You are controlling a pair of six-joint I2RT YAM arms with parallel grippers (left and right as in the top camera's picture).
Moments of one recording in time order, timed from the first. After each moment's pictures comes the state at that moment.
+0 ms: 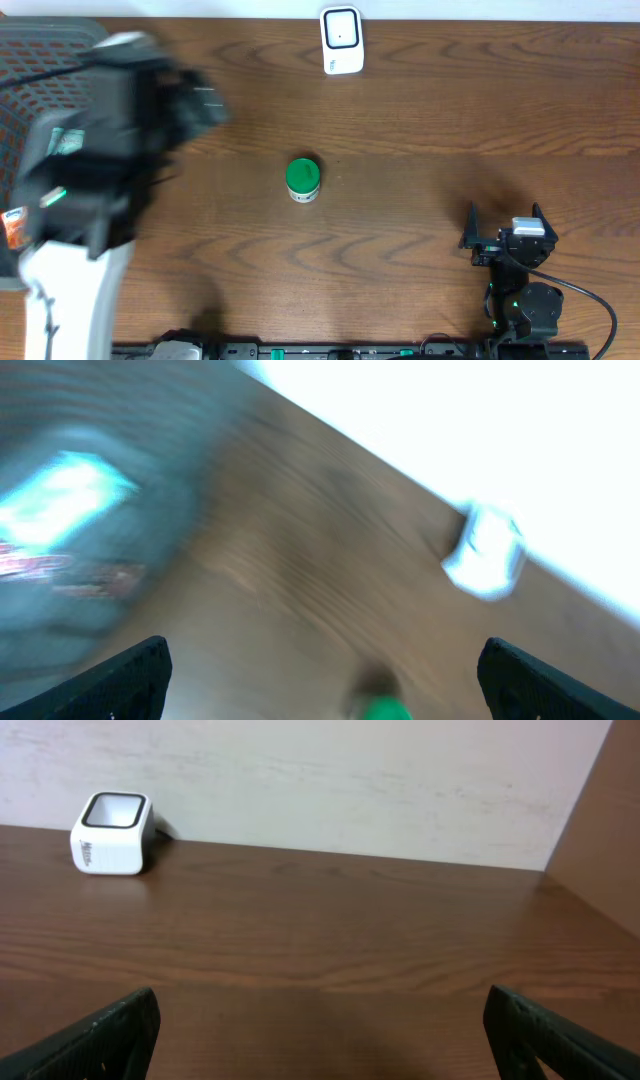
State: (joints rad) left arm -0.06 1.24 1.70 -1.15 -0.21 -0.60; right arm 0.00 0.02 0.01 -0.07 0.07 -0.09
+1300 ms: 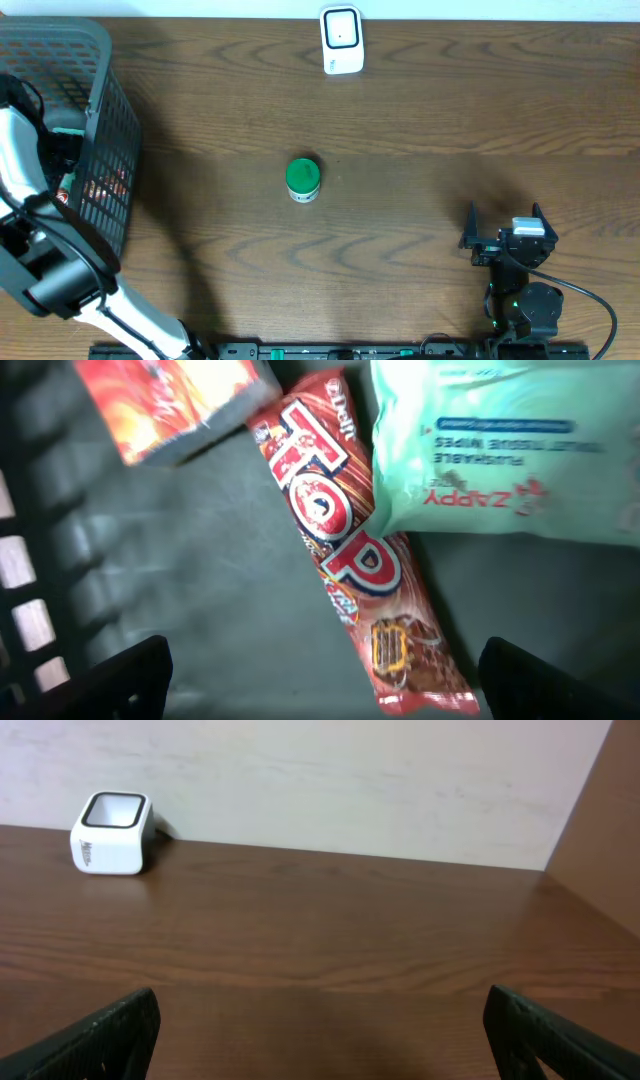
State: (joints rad) left arm 0.58 2.00 1.70 -1.20 -0.21 -0.85; right arm 0.00 0.02 0.01 -0.06 0.07 -0.09
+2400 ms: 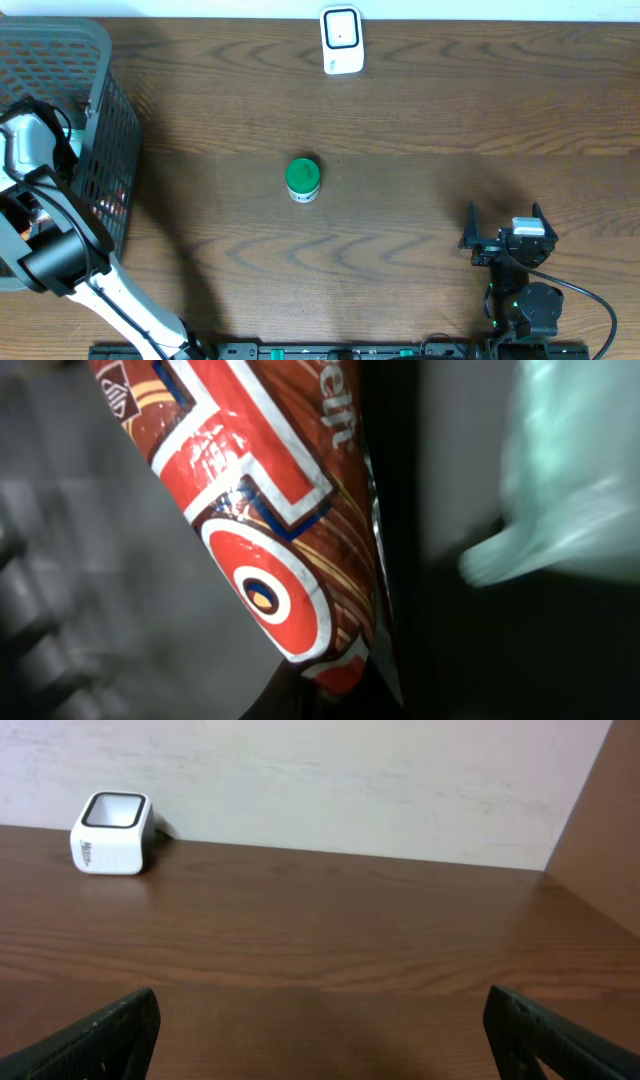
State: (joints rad) left arm 0.58 2.14 1.62 -1.19 -0.21 -0.90; right arm 0.00 0.02 0.01 -0.06 0.07 -0.09
